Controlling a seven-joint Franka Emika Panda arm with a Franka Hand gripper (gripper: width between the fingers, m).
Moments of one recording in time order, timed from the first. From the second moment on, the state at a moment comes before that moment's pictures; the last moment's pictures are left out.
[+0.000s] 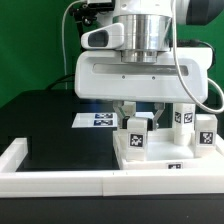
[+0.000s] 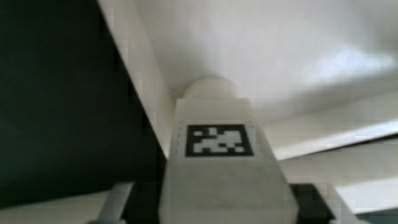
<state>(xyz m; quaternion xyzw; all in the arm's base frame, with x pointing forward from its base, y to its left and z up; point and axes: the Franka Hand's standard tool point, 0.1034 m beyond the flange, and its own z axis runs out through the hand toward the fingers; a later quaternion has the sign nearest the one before) 0.598 0.005 0.075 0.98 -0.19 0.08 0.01</state>
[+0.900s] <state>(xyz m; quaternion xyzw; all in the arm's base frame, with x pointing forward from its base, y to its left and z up) 0.598 0.004 0.075 0.81 -0.58 0.07 -0.04</state>
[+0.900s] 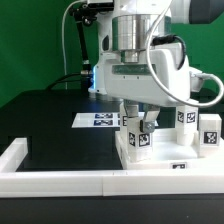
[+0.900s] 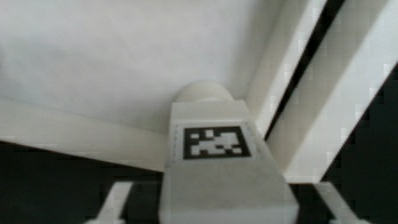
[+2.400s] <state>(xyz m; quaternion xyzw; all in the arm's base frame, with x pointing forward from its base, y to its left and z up) 0.597 0.003 0.079 0.98 -0.19 0.08 0.00</state>
